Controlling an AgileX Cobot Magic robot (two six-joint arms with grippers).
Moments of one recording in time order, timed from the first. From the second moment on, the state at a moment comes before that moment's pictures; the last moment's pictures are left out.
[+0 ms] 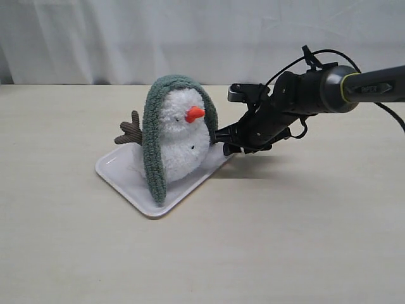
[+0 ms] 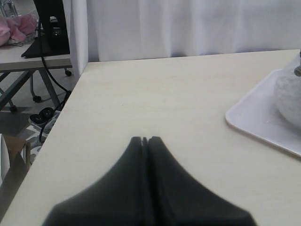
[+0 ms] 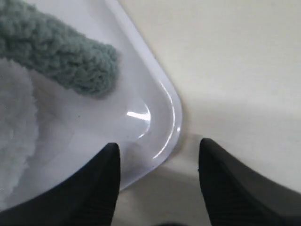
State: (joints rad) left arm 0.02 0.00 0.00 0.04 0.34 0.05; right arm 0.31 2.22 -1.50 0.32 0.49 -0.14
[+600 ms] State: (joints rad) left arm 0.02 0.00 0.00 0.04 0.34 0.05; right arm 0.31 2.25 -1.51 0.35 0.45 -0.10
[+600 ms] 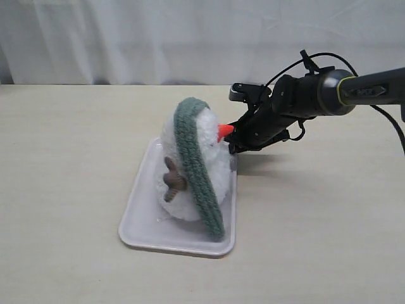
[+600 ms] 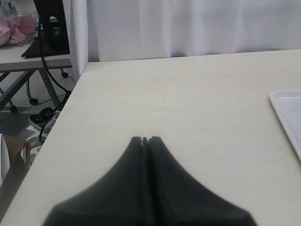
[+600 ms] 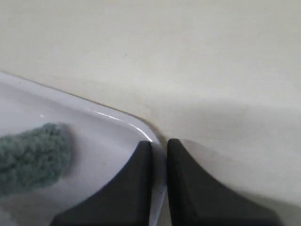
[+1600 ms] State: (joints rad) left arm 0.02 0.00 0.00 0.04 0.34 0.05; right arm 0.31 2.21 -1.51 0.29 0.57 -0.01
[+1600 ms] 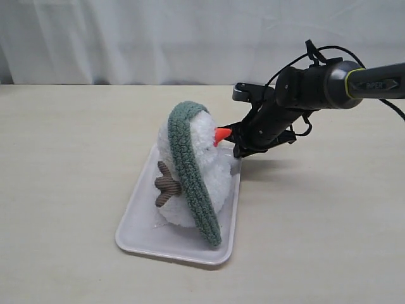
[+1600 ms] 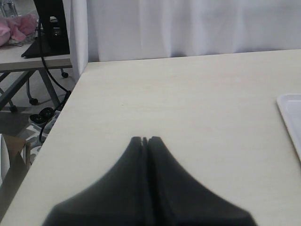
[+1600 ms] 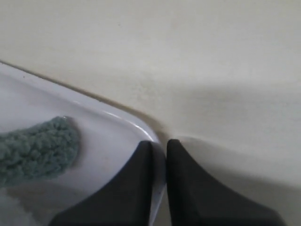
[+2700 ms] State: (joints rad) left arm 0.02 0.00 0.00 0.04 0.34 0.05; right arm 0.31 1.86 -1.35 0.06 0.90 -0.02
